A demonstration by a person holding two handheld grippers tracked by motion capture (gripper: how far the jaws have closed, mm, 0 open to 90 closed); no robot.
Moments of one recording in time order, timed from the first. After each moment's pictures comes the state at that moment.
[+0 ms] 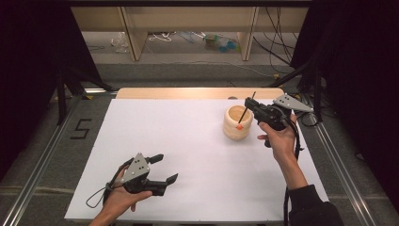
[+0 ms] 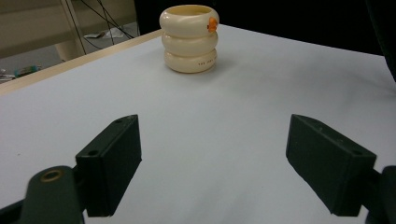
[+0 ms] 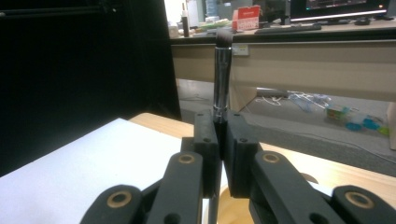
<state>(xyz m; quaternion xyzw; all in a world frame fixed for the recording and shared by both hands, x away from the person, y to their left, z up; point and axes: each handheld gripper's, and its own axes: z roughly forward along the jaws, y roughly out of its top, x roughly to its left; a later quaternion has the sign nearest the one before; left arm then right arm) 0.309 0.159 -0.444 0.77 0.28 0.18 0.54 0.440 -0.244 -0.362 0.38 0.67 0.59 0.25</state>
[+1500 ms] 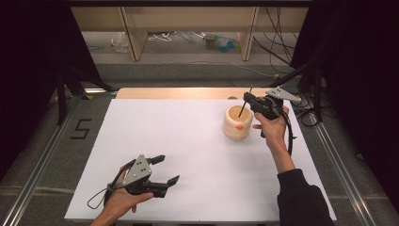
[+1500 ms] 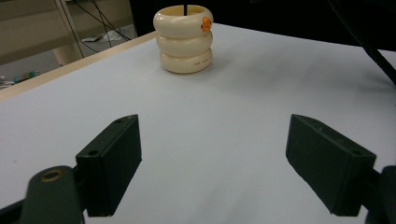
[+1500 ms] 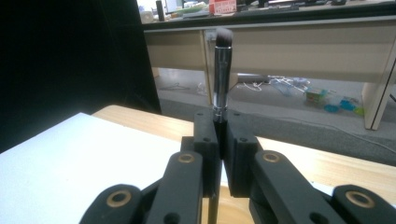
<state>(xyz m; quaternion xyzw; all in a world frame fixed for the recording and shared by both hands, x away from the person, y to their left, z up) 0.306 0.156 -0.444 0.78 0.26 0.19 0.54 0.494 -0.244 -0.387 0.42 0.67 0.56 0.26</state>
